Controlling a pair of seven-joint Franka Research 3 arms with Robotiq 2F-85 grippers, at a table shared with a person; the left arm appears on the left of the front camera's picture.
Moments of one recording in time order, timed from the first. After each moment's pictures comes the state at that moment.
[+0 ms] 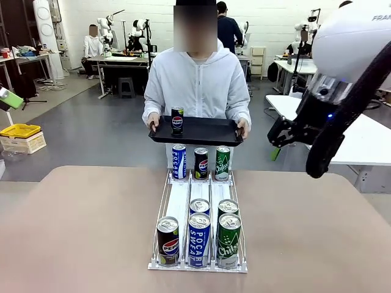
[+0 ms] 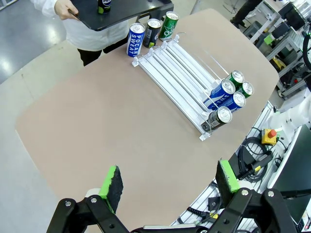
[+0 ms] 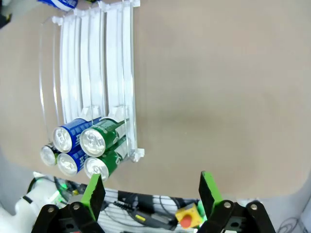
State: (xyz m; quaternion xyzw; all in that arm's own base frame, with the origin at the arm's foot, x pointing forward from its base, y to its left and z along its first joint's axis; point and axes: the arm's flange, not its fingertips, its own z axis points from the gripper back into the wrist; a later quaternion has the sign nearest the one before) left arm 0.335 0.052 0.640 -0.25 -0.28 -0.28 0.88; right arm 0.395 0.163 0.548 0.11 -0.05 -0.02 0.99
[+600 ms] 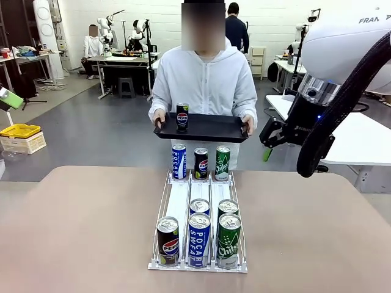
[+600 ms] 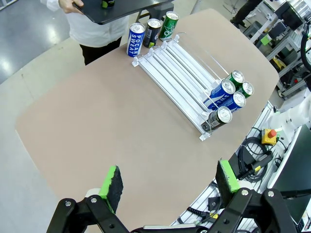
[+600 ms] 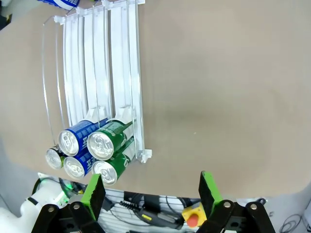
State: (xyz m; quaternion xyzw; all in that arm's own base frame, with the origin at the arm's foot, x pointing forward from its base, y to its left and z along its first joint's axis) left arm 0.335 0.052 0.640 -0.25 -0.28 -0.28 0.88; right arm 0.401 0.172 0.546 0.11 -0.04 -0.03 0.99
